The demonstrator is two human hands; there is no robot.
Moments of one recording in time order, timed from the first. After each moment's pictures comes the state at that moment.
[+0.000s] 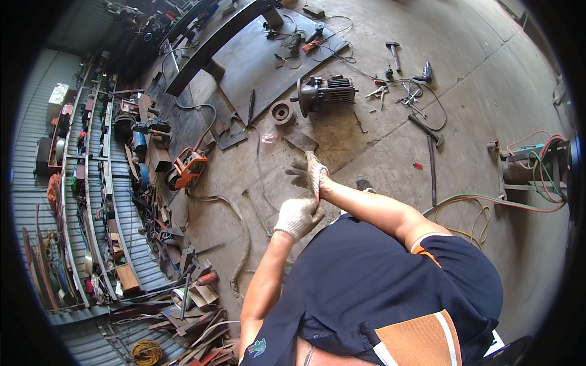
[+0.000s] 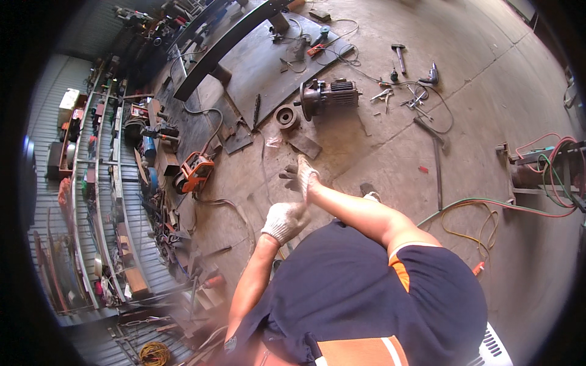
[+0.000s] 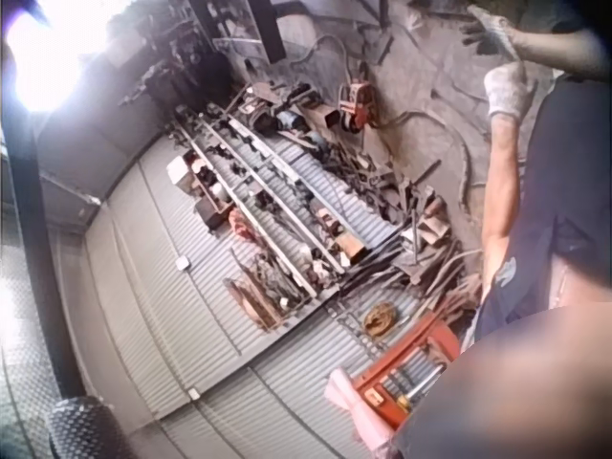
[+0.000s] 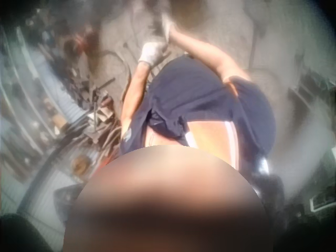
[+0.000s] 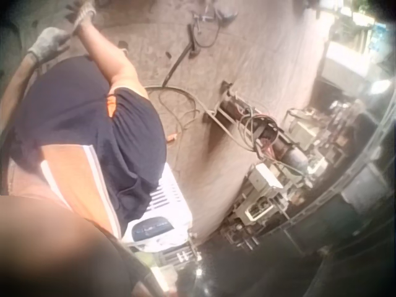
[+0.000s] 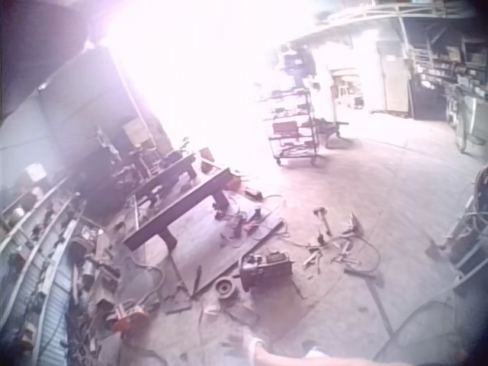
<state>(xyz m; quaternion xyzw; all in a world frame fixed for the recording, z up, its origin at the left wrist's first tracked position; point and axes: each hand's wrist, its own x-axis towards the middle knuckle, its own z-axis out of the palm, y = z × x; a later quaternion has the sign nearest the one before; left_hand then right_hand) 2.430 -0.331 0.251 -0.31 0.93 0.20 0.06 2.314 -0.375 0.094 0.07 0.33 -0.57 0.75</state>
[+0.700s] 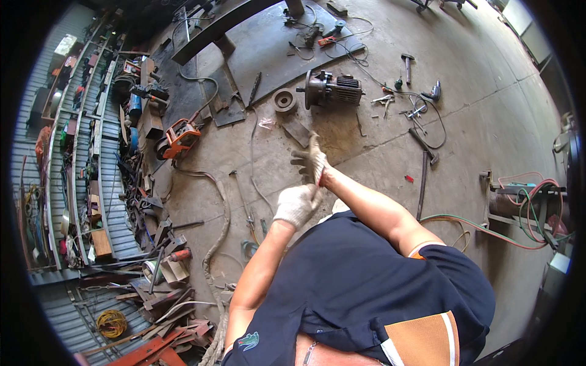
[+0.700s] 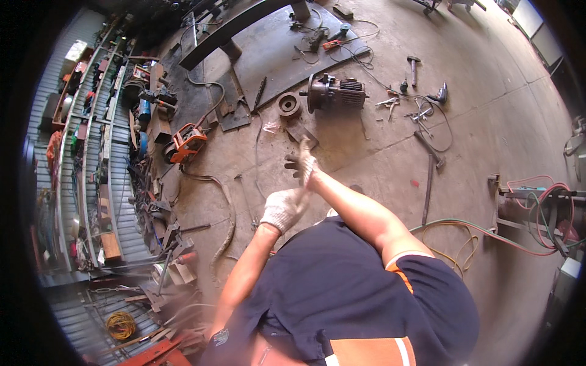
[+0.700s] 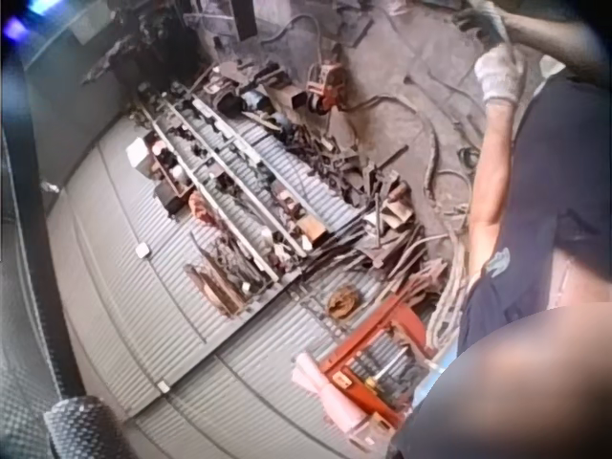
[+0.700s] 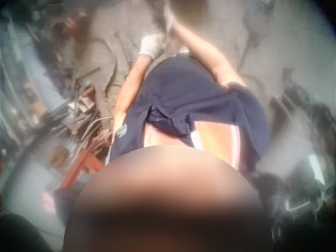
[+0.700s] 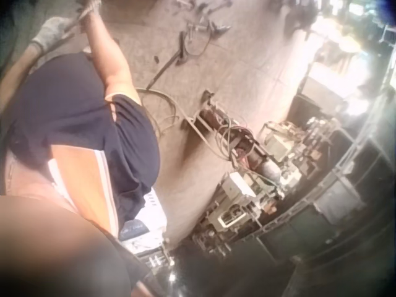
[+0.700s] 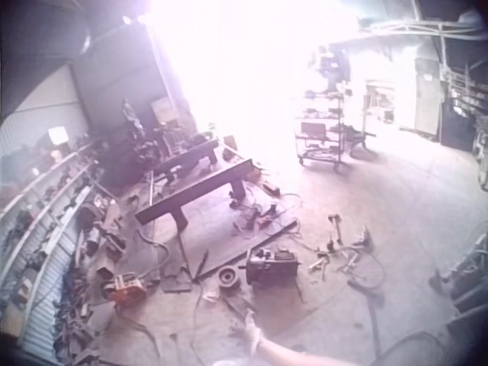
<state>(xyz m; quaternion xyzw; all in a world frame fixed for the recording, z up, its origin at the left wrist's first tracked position) 2.419 -0.322 0.235 -0.40 0.89 0.22 -0.02 2.289 -0.381 0.123 -0.05 0.49 -0.40 0.77</state>
